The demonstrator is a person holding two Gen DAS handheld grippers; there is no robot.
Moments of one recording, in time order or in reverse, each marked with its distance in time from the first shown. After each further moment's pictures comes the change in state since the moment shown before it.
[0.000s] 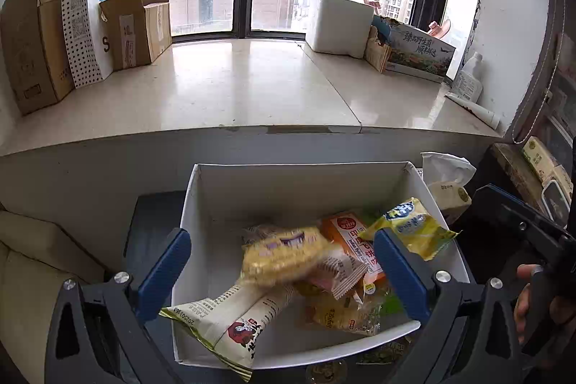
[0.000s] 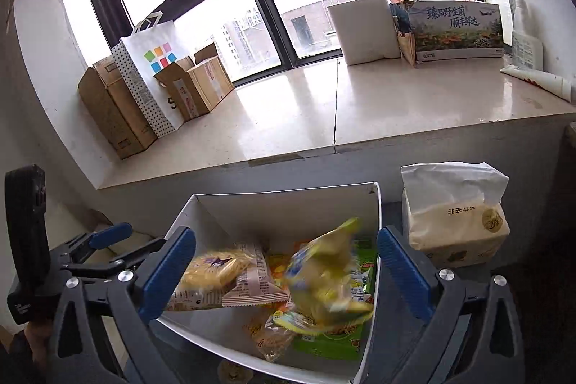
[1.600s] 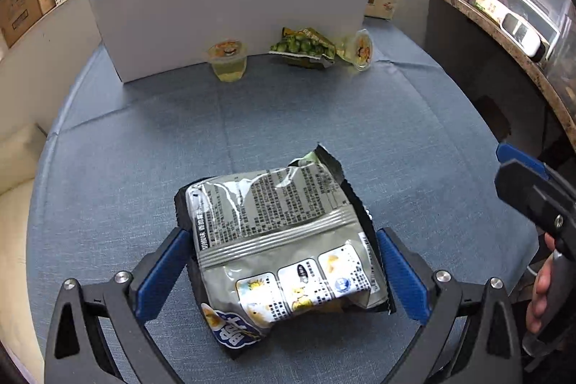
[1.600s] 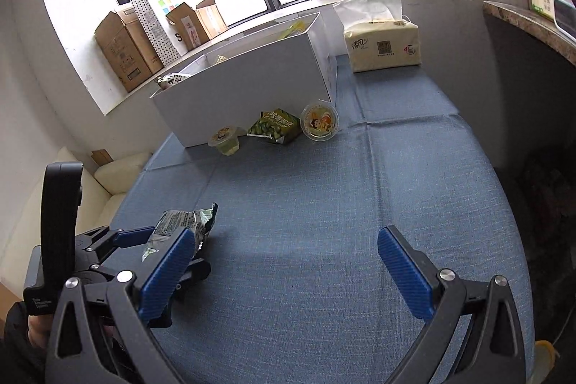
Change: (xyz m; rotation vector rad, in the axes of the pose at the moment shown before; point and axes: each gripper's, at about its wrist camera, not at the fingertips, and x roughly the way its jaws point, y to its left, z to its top) left arm -0.049 -0.079 -0.288 0.108 0.272 -0.049; right arm -0.130 -0.016 -0.267 0.011 0.102 -0.053
